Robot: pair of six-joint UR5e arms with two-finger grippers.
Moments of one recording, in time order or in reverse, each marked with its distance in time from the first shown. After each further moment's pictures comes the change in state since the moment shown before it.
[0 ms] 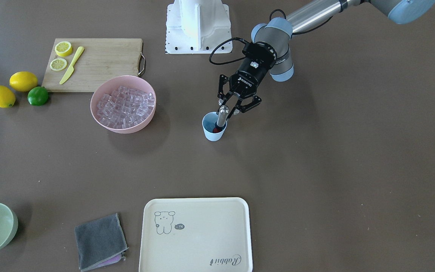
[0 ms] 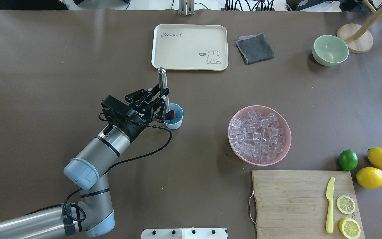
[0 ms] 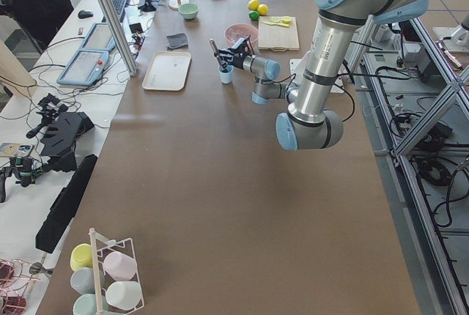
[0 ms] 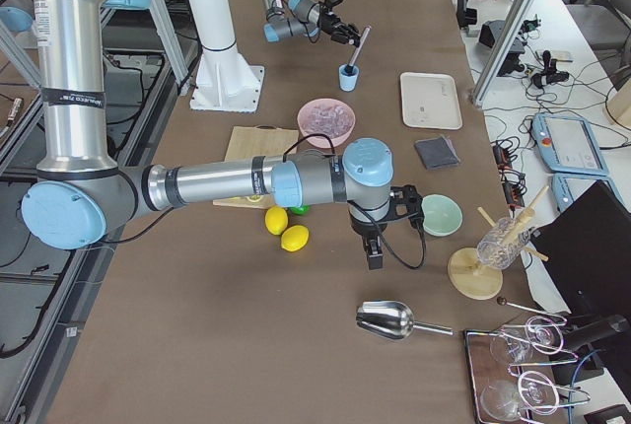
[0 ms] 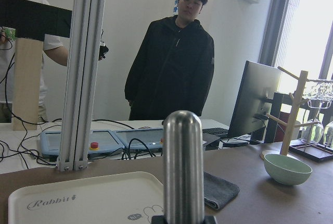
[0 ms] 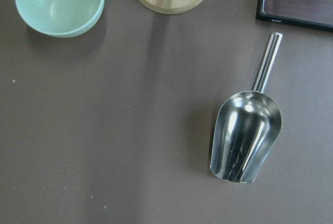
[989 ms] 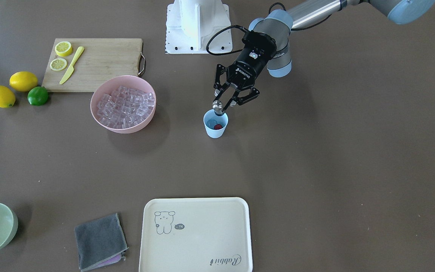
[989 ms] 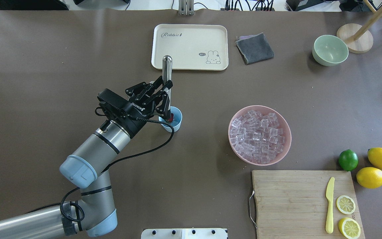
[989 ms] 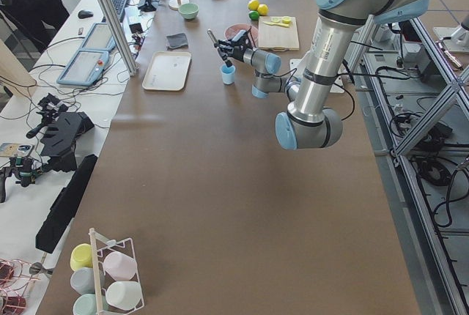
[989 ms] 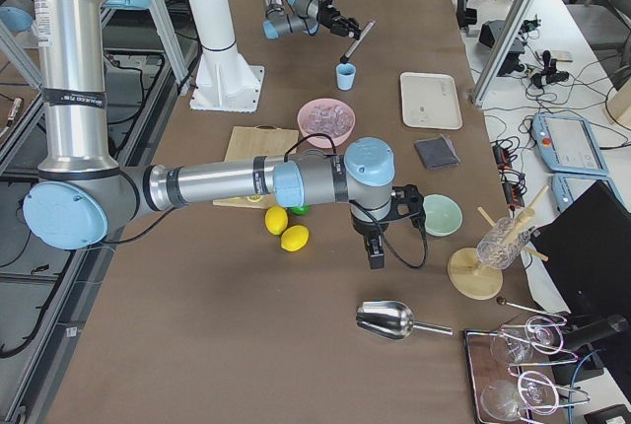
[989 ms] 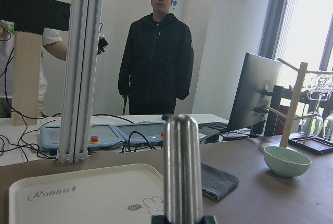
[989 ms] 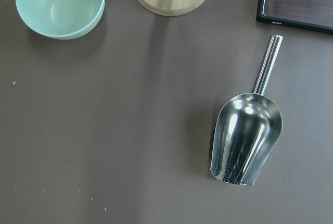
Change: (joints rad) left arm -0.019 -0.006 -0.086 0.011 -0.009 -0.001; right arm 0.000 0.006 -0.003 0.000 0.000 0.000
